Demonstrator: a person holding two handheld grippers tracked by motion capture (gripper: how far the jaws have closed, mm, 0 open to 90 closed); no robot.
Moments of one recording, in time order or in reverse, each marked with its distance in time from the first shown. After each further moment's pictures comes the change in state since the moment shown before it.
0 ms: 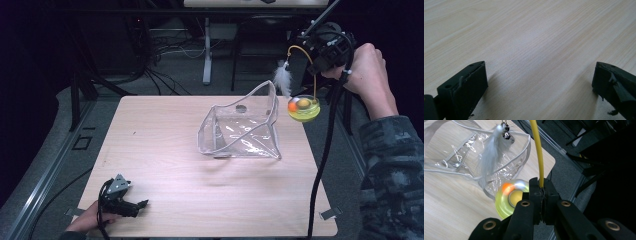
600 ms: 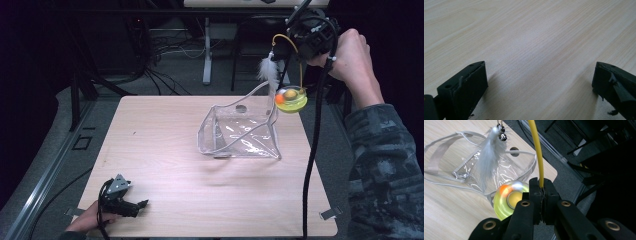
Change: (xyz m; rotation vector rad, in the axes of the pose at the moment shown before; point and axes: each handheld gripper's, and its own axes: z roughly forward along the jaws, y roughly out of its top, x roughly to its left) left arm 0.000 0.000 0.000 0.001 0.000 0.005; right arm 0.015 0.036 -0.010 -0.037 0.014 -0.044
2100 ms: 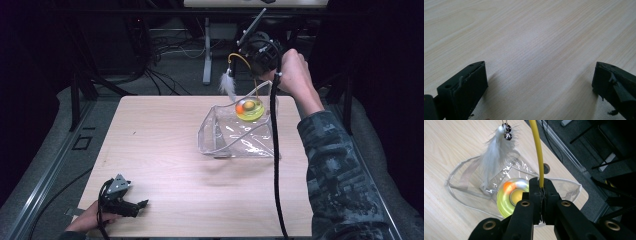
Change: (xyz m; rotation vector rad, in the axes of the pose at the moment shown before) left arm 0.000 0.000 0.000 0.000 -0.001 0.000; right arm 0.067 0.042 0.068 -0.033 0.151 -0.087
